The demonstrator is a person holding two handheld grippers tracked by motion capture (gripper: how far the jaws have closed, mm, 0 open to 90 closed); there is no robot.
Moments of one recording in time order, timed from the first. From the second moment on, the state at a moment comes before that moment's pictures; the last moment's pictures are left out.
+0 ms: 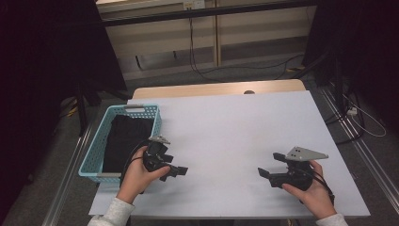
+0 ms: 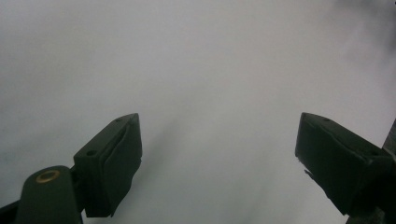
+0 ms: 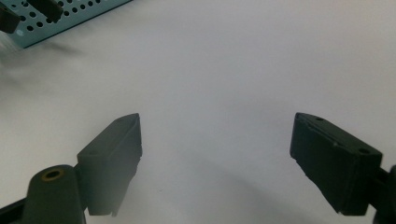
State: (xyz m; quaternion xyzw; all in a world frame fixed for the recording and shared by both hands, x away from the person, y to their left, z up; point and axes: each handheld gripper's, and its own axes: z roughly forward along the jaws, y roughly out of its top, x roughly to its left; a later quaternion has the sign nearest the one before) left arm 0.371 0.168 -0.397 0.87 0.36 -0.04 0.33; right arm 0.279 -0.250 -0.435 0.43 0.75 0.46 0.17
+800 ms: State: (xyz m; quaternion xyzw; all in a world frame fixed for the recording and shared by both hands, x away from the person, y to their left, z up) left arm 0.360 0.176 -0.407 0.87 0.36 -0.04 0.35; right arm 0.272 -0.260 -0.440 0.43 0.76 0.45 0.17
